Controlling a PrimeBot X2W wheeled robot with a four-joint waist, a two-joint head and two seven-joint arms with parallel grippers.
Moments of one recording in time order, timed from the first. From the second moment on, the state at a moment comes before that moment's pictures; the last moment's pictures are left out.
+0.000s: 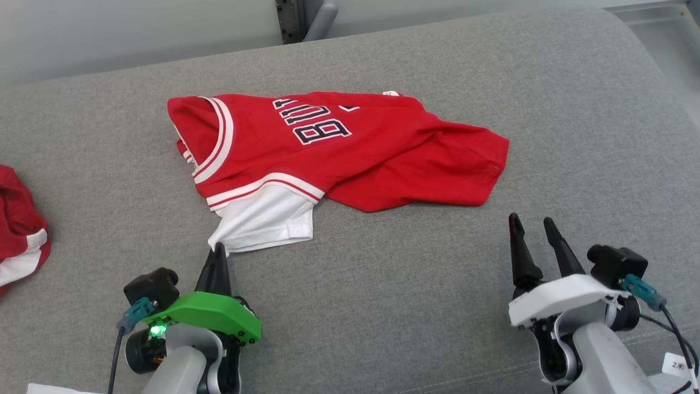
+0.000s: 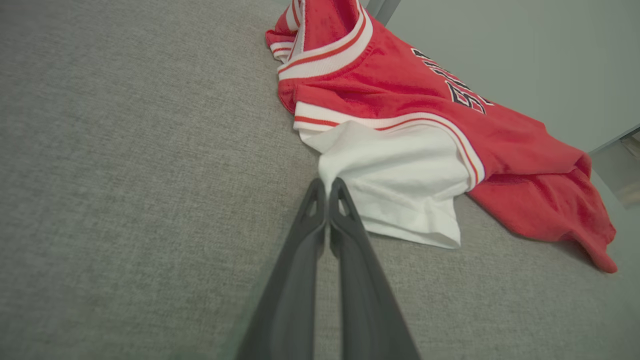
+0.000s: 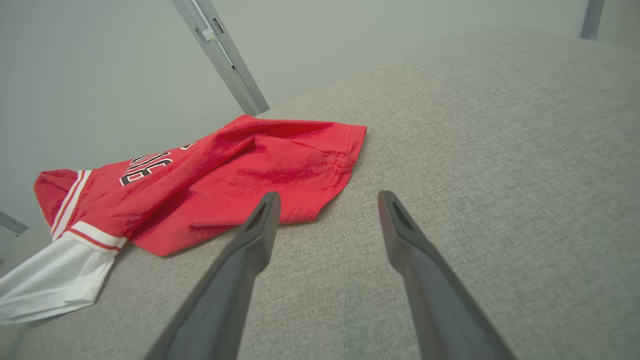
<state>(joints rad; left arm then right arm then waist) -0.29 0.16 -0.44 0.49 -0.85 0.16 -0.26 -0.20 -0.05 0.07 0.40 0.44 0.13 -0.26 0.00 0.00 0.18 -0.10</state>
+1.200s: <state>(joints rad) -0.33 0.16 -0.44 0.43 -0.73 0.15 -0.26 -0.66 -0.15 0.19 0.95 0.73 0.13 -0.26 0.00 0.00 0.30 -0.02</state>
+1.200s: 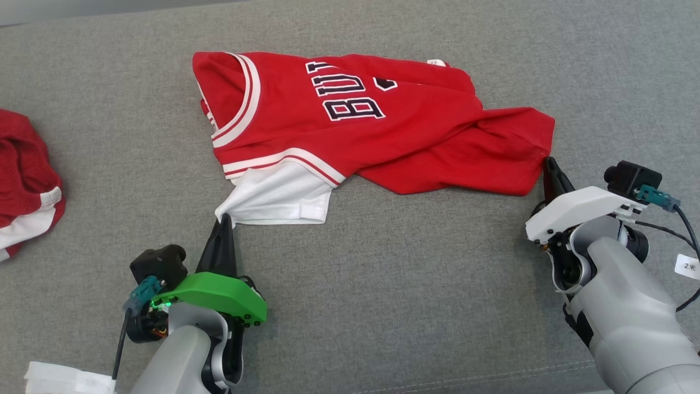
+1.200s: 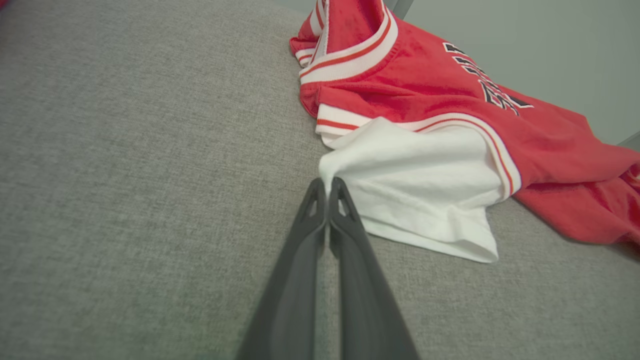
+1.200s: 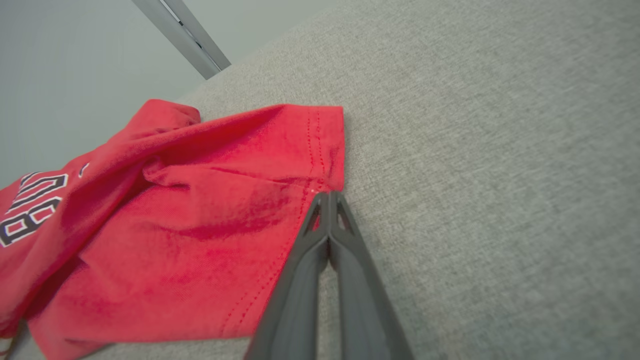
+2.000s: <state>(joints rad) -0.34 0.19 -0.43 0.42 -0.73 0.17 -0.25 -0.72 -0.18 0.26 1.00 0.78 0.13 -0.27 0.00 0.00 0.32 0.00</state>
